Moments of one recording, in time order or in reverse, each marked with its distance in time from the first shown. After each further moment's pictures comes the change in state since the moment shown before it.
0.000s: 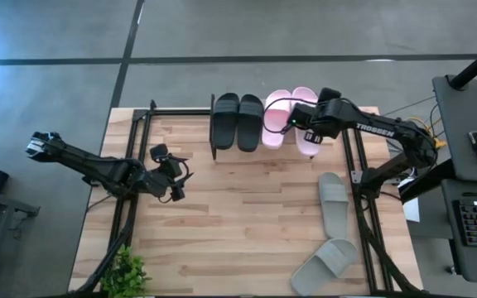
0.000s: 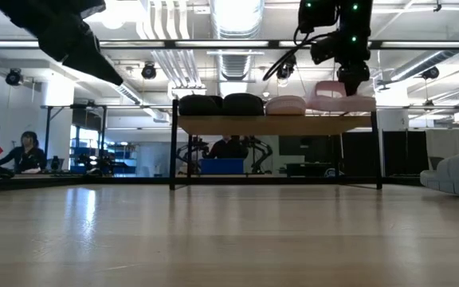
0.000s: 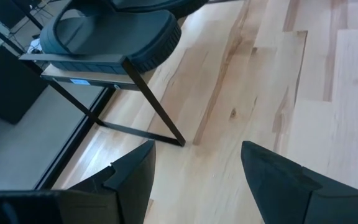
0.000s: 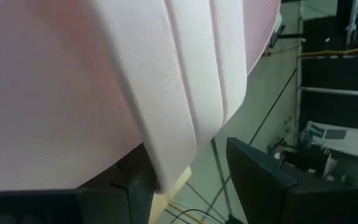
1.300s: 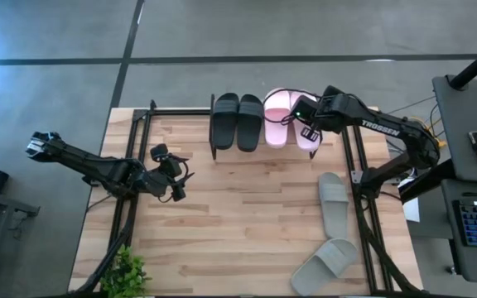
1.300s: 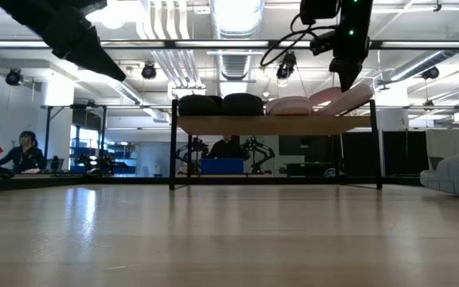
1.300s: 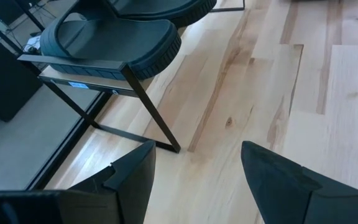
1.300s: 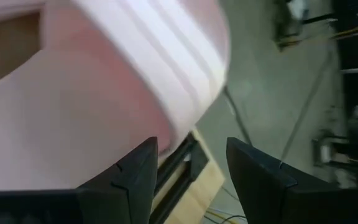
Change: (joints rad) left arm 0.000 0.000 0.004 0.026 0.002 -0.026; right arm -0.030 -0.023 0.041 0.027 -0.110 0.100
